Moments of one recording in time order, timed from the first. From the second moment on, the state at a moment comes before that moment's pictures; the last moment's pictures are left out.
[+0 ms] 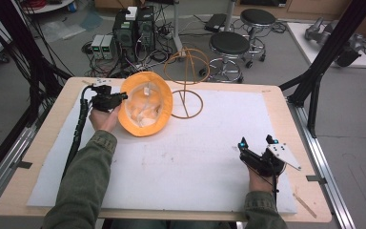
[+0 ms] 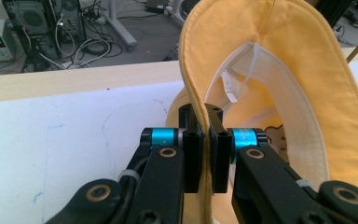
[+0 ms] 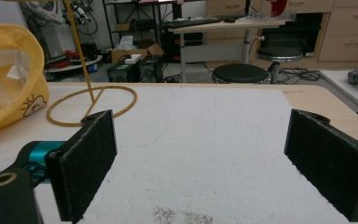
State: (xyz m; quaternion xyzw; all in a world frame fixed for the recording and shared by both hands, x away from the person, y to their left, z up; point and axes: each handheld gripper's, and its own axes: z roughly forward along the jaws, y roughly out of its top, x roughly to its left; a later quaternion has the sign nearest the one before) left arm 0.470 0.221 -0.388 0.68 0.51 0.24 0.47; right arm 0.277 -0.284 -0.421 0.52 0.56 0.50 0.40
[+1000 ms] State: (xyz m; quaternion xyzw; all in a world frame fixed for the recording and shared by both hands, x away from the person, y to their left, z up) left arm 0.439 0.227 -0.342 0.59 0.46 0.35 0.57; right arm 0.276 -0.283 -0.421 0.52 0.56 0.50 0.40
